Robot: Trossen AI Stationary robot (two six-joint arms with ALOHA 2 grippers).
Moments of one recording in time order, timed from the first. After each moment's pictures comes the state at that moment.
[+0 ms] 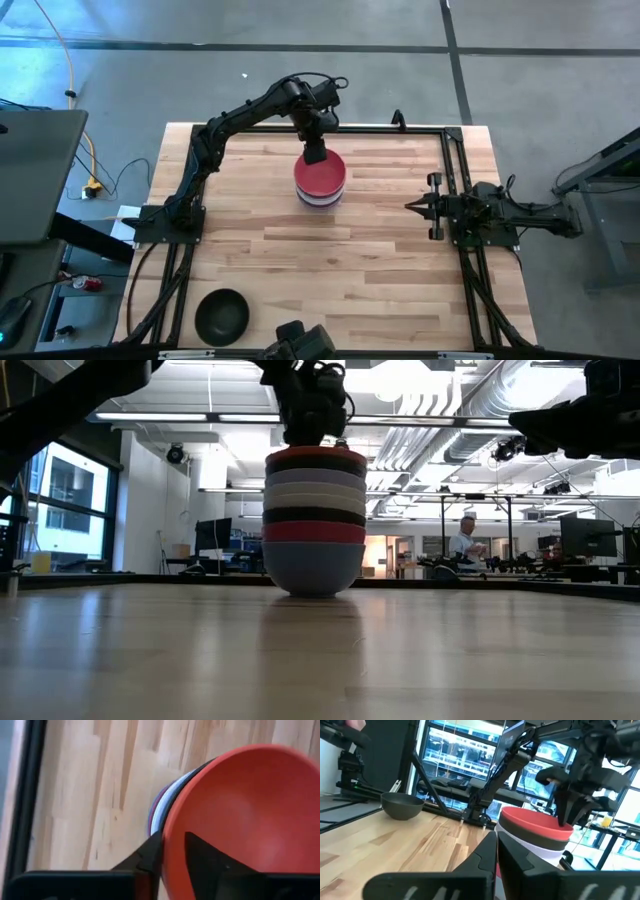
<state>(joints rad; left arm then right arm) 0.59 2.20 2.36 -1.48 0.23 0.26 -0.07 0.01 0.01 0.13 -0.13 -0.29</state>
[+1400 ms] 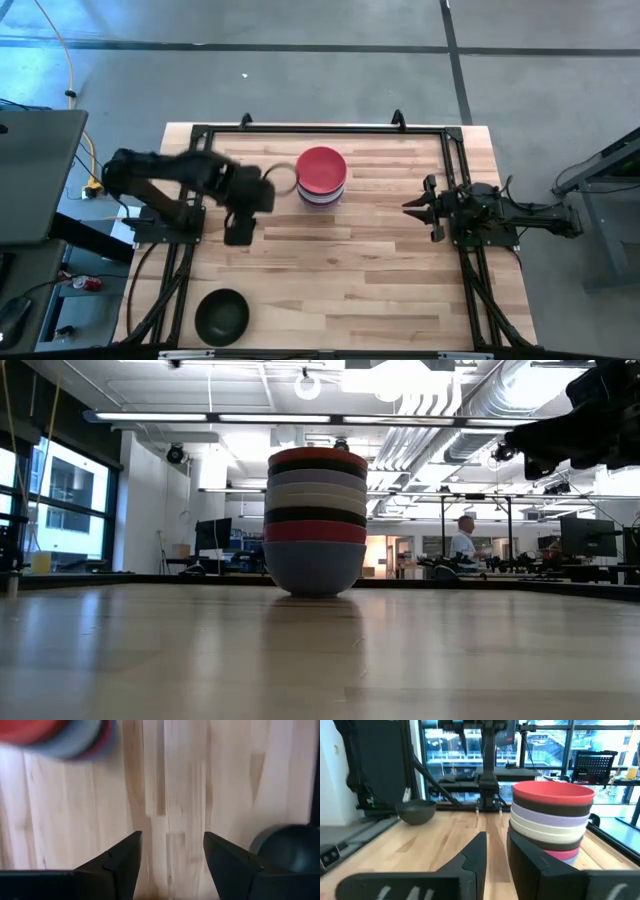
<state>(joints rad) -0.09 1.49 1.72 -1.56 -0.07 -0.16 -0.07 0.01 0.01 0.06 -0.13 -0.02</state>
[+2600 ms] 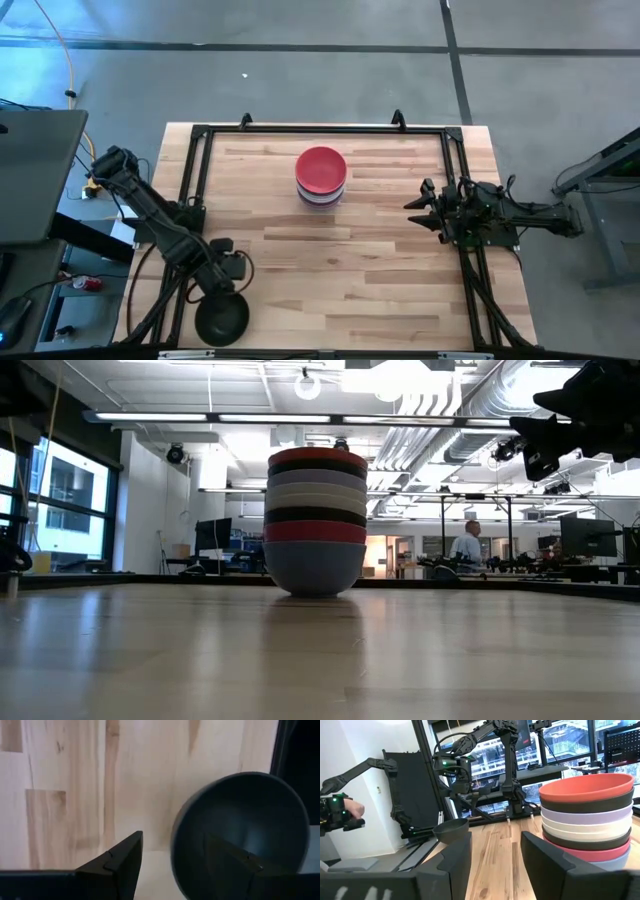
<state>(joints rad) -0.68 1.34 0.99 -0.95 -0.03 -0.86 -0.07 0.02 0.02 0.12 -0.23 0.25</state>
